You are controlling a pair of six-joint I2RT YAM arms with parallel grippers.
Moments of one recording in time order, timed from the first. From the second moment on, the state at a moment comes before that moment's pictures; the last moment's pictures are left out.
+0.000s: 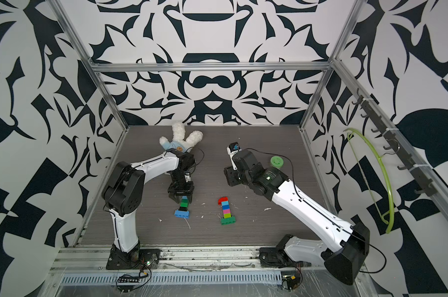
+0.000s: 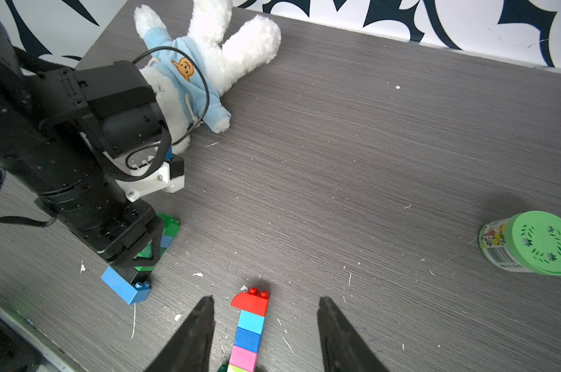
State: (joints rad) left arm -0.55 1.97 1.39 -1.28 0.28 -0.38; right arm 0.73 1.19 1.15 -0.71 0.12 0.32
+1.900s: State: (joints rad) left arm 0.01 1.55 0.37 0.76 0.08 -0.06; right arm 0.00 1.57 0.38 0.68 0.00 0.00
